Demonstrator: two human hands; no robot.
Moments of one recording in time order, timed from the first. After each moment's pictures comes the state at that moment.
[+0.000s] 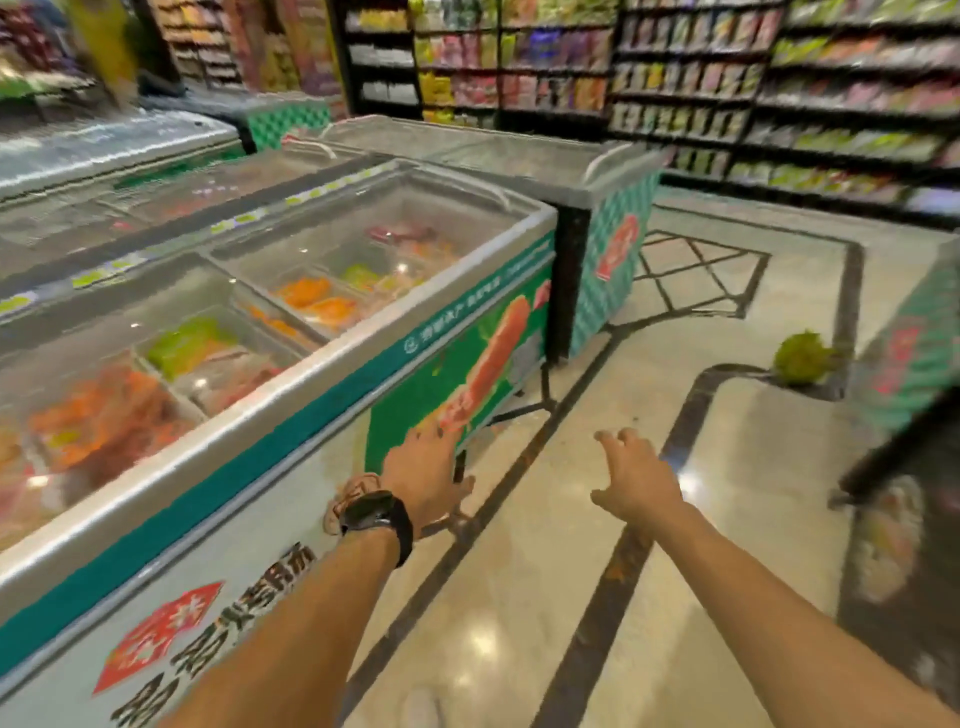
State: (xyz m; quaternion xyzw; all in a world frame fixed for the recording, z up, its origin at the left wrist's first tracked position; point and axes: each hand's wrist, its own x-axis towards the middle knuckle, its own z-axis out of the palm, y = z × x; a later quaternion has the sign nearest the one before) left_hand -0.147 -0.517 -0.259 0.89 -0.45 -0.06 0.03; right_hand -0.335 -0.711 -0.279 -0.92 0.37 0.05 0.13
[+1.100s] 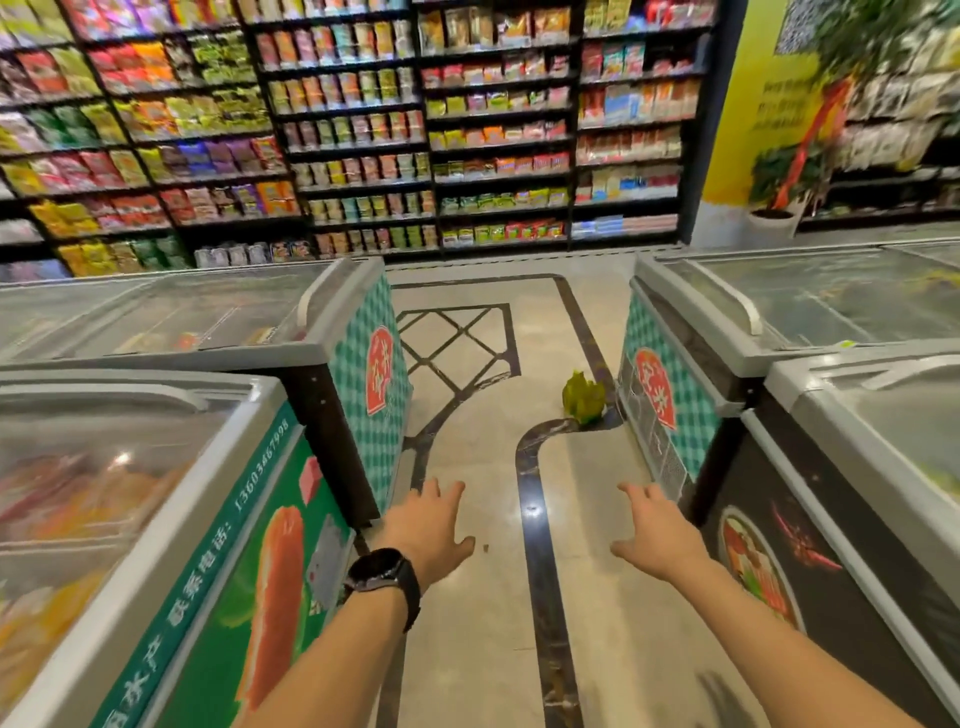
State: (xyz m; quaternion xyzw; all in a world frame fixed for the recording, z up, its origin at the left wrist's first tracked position) left_hand -0.051 -1.088 -0.244 0.71 -0.70 -0.05 -0.05; right_hand -0.331 -1.136 -0.280 -0.71 0.67 -0.04 0.20
